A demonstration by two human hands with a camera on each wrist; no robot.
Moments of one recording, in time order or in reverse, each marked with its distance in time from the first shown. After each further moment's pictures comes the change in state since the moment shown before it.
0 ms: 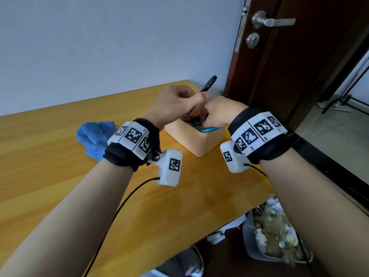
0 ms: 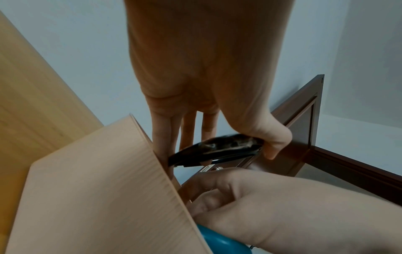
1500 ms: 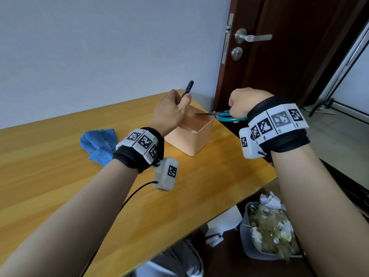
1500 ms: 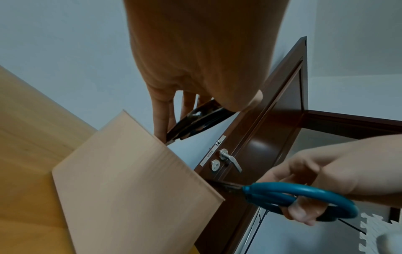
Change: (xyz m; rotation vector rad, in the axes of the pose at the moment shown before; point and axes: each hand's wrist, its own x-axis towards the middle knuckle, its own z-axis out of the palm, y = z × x) left_hand 0.001 -0.002 0.010 0.231 0.200 0.077; right_hand -0.059 0.036 -0.042 -0.033 0.091 0.323
